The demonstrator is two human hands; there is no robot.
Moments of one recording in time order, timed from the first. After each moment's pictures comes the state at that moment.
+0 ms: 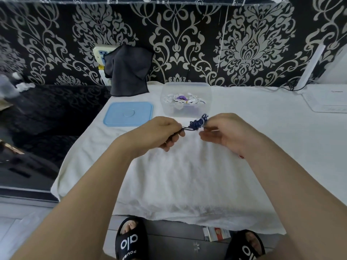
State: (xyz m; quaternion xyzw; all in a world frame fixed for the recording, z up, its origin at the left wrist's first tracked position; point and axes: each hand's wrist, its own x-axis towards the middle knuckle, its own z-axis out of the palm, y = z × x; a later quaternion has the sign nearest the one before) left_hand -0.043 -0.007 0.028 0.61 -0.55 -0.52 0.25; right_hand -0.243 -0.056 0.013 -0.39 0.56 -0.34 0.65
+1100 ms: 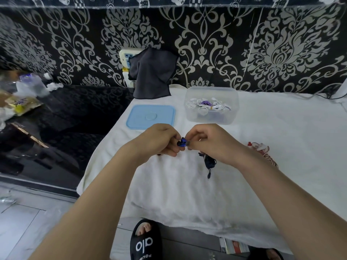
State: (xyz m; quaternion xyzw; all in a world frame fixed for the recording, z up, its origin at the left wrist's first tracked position) left_hand 0.010 -0.006 0.018 0.68 -0.44 -0.51 0.29; right_hand -0.172 -0.045 0.001 -0.72 0.45 -0.19 0.49
